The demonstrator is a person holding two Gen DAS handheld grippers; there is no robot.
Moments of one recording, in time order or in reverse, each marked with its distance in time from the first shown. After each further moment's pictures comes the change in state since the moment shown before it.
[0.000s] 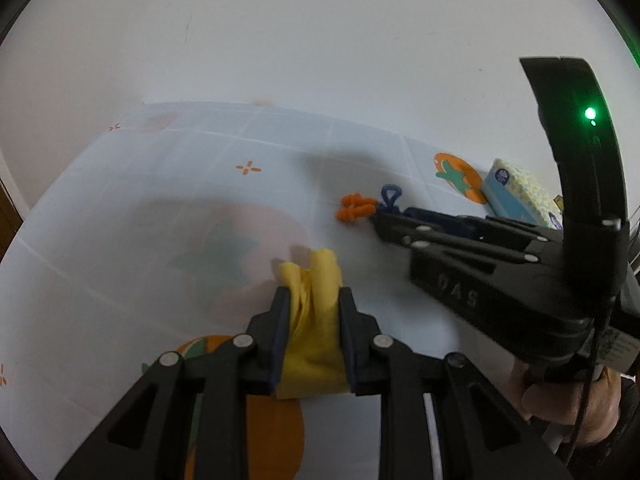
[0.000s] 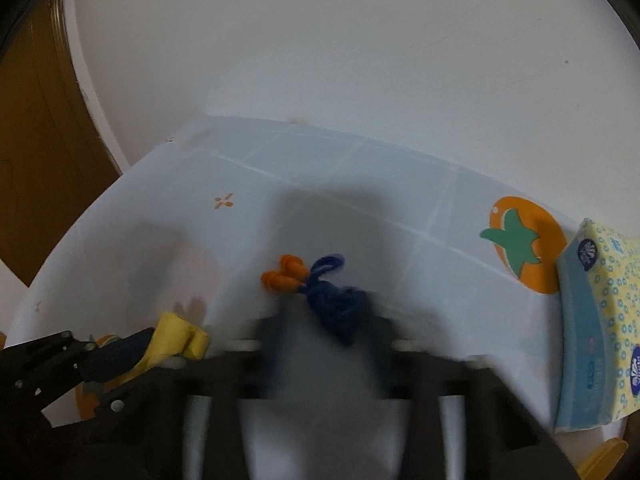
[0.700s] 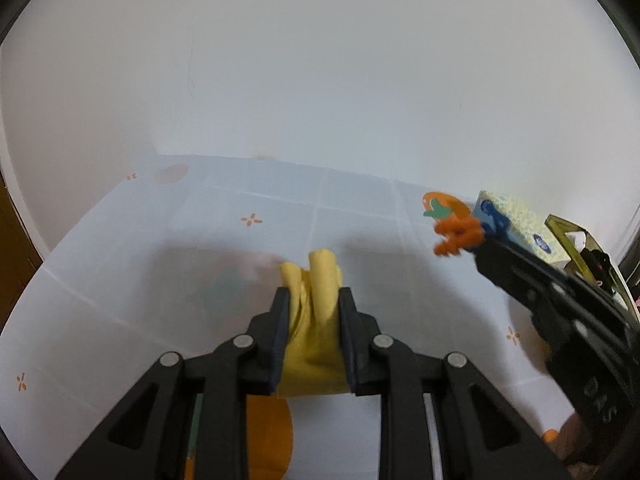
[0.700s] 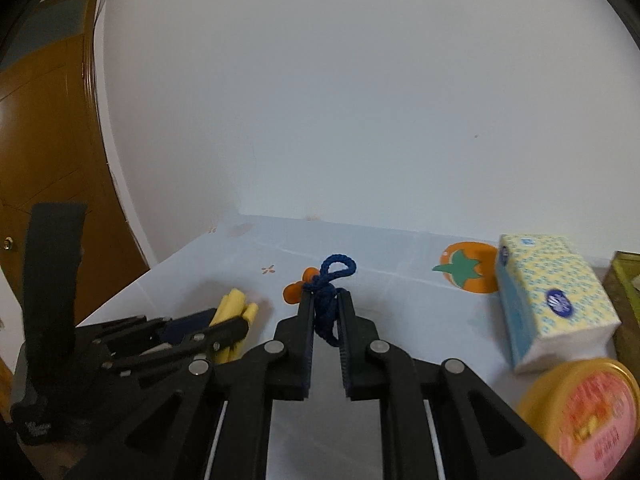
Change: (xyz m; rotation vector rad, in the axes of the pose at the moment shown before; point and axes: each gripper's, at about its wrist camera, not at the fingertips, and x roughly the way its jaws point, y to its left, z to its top) left arm -0.031 -0.012 -0.003 0.039 -0.182 0.045; right arm -0.115 0.002 -0.064 0.072 -0.406 0.029
